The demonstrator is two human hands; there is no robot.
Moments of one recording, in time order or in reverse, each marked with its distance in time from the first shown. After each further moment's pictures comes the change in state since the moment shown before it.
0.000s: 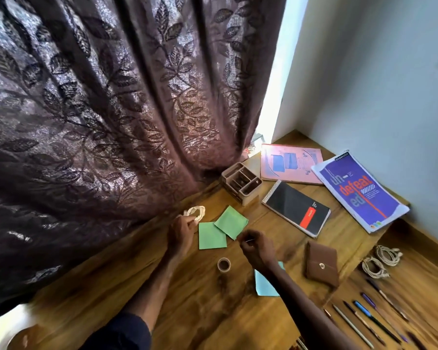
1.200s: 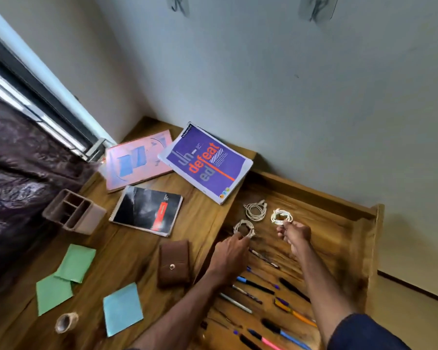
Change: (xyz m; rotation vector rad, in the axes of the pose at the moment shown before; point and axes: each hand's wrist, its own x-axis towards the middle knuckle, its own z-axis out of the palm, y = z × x) left_hand -0.213 0.379 0.334 0.377 -0.595 0.874; right_hand -0.039 0.382 -0.372 0.905 0.702 0.860
